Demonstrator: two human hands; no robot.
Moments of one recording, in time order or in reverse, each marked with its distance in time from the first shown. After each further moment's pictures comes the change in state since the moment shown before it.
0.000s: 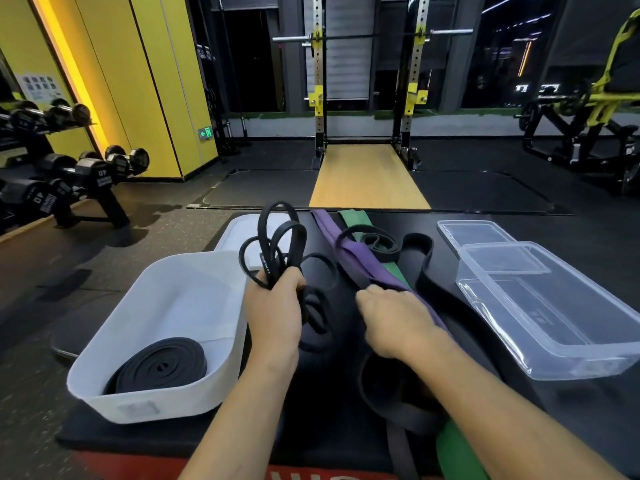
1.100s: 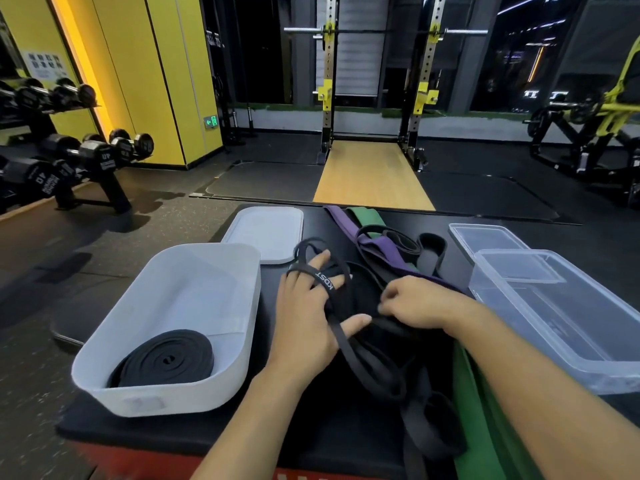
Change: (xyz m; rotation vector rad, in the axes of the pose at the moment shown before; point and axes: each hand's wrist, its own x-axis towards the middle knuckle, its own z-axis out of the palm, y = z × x) left_hand 0.030 -0.051 -0.020 0.935 -0.449 0.635; right_hand 0.013 0.023 -0.036 0.541 -0.248 0.241
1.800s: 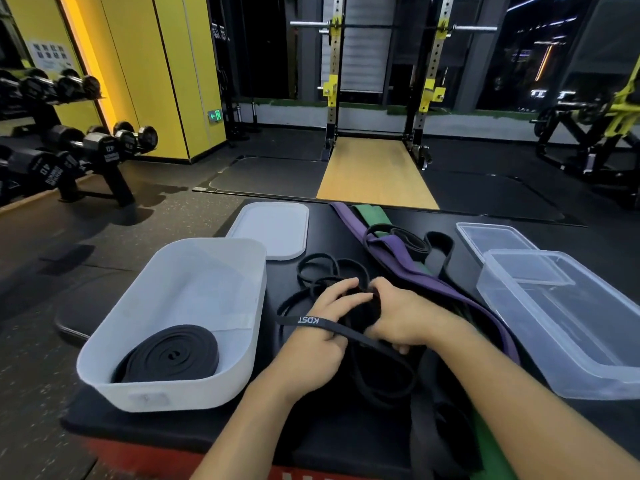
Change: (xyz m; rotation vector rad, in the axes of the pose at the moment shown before) left_hand -0.023 -0.002 0.001 -0.444 -0.263 -0.035; right_hand 0.014 -0.010 0.033 -0.012 -0.057 -0.063
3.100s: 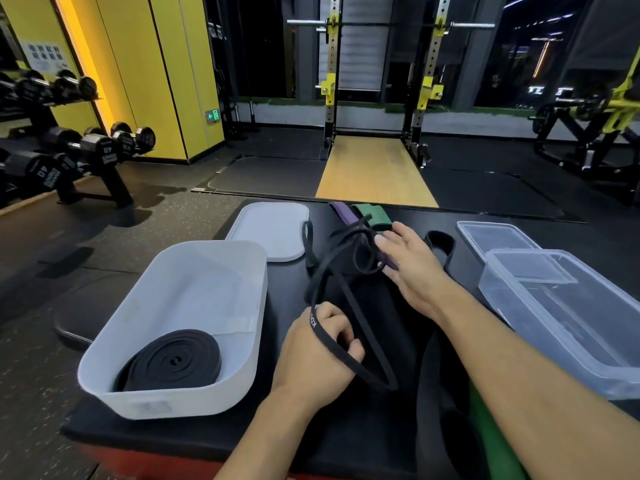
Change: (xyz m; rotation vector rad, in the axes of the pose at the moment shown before) left_hand -0.009 0.003 0.011 0.427 0.187 -0.085; right_hand 0.048 0.003 -0.020 1.223 0.327 -0.250
